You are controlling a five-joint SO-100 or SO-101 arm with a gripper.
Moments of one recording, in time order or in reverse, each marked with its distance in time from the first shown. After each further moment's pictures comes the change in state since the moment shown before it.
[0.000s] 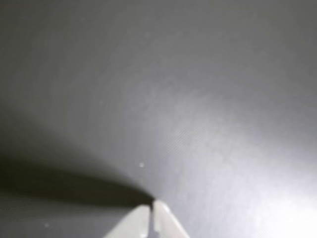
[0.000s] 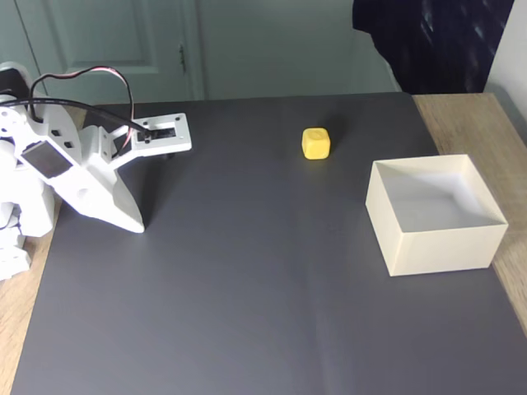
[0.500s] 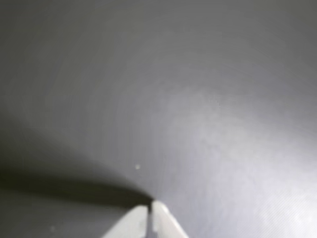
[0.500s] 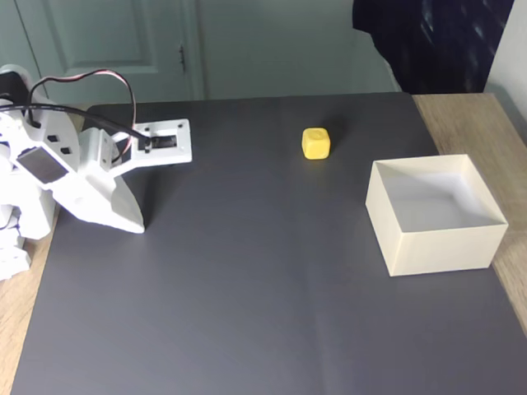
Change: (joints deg) arm 5.8 0.0 0.0 -2.1 1.5
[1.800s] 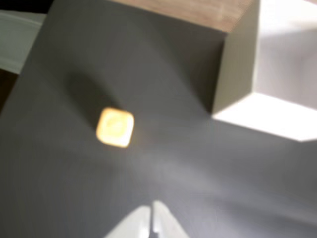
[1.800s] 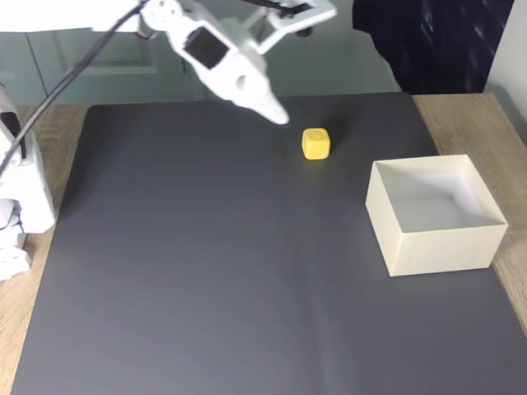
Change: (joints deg) arm -14.1 -89.2 -67.9 -36.3 -1.1
